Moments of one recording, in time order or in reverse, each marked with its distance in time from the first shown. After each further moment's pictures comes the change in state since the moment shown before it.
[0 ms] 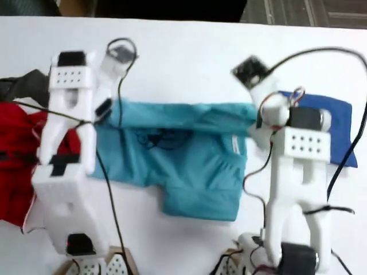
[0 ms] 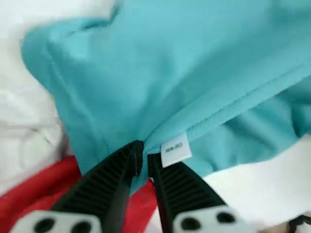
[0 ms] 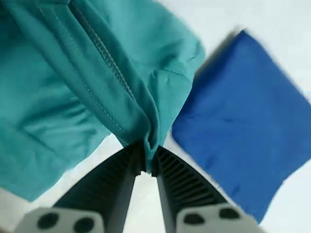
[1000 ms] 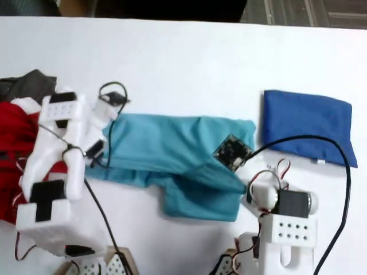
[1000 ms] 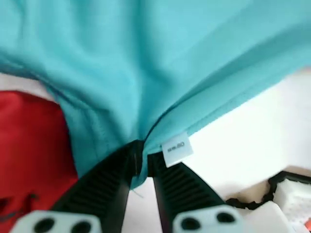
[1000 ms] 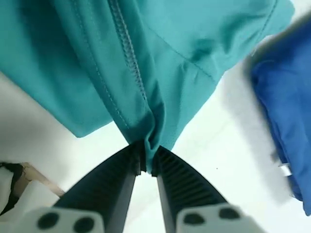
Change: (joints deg) left arm -3.9 -20.0 38.9 -10.0 -5.1; right arm 0.0 -41.8 39.1 4.7 11.2
